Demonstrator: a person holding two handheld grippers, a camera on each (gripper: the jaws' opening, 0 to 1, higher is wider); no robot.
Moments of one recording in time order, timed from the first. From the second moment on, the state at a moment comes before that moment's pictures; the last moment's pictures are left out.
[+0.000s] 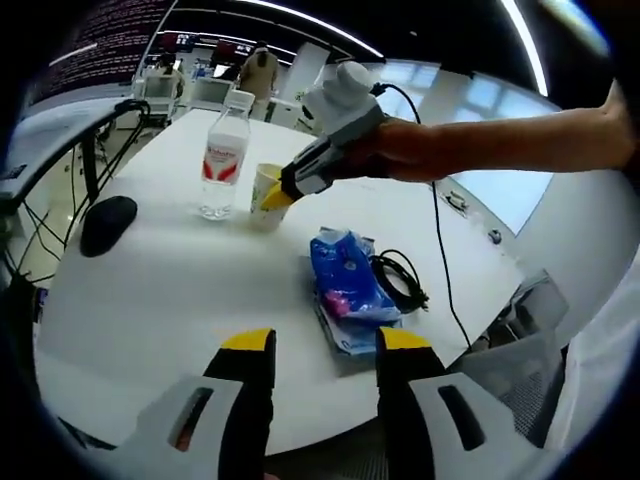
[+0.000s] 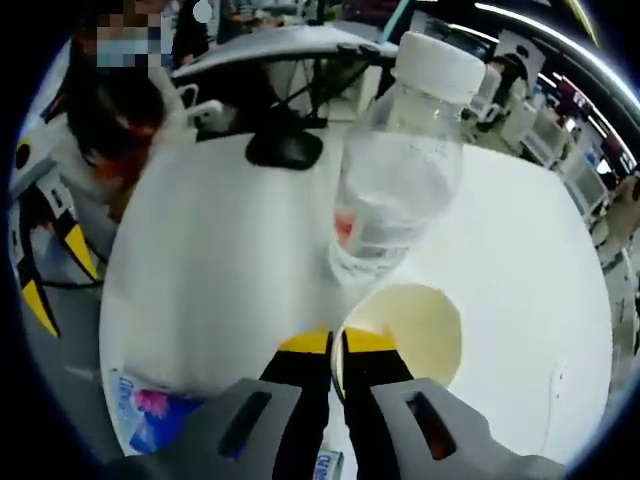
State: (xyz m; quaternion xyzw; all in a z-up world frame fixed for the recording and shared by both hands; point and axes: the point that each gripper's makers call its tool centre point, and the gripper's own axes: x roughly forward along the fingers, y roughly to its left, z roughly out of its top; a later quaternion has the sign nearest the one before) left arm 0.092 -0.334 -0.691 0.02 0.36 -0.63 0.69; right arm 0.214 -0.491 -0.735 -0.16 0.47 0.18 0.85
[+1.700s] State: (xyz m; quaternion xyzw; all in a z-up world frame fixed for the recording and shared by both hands) left arm 0.089 -0.332 -0.699 0.07 0.35 -0.63 0.69; right arm 0.189 -0.488 -0.689 -0.08 0.40 0.12 0.90
